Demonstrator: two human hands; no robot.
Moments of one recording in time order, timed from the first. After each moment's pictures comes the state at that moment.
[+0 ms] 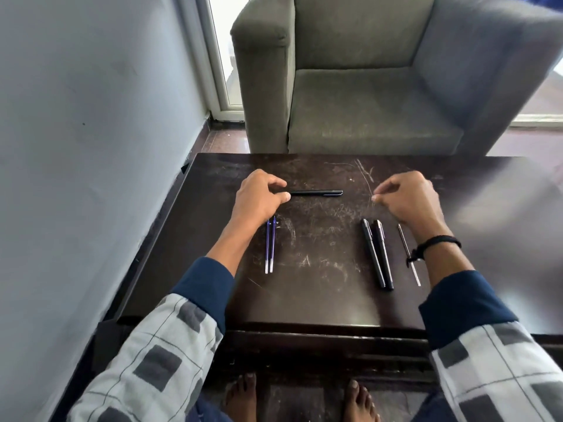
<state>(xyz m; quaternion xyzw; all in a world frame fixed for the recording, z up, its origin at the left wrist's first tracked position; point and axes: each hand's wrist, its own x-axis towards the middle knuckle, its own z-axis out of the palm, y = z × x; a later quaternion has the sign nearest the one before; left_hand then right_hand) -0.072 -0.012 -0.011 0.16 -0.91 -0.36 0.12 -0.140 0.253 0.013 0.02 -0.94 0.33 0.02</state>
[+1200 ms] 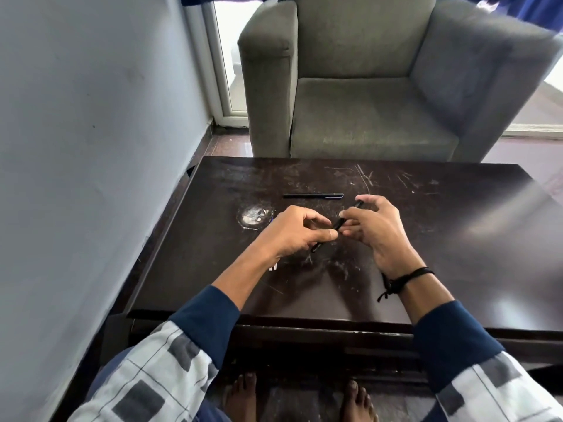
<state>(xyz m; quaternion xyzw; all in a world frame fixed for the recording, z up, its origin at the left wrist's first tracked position) -0.021 0.042 -0.003 0.05 -0.84 -0.53 -0.07 -0.067 0.212 0.011 -0.07 -0.70 0.70 -0.12</state>
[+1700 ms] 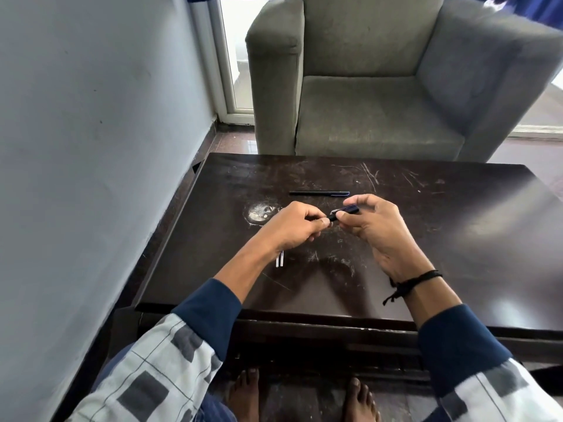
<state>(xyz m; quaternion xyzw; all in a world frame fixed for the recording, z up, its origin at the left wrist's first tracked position) -0.018 0.032 0.001 0.04 -0.86 -0.51 -0.07 -0.055 0.206 0.013 0.03 -0.69 0.71 -0.14</state>
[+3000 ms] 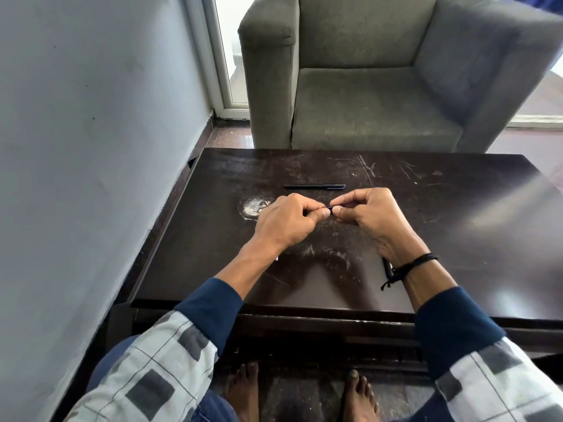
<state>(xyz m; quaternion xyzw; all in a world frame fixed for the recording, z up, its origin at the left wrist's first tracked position) -0.012 0.044 0.007 0.06 -0.94 -0.33 0.06 -0.065 0.211 0.016 0.08 -0.78 0.61 -0.13</state>
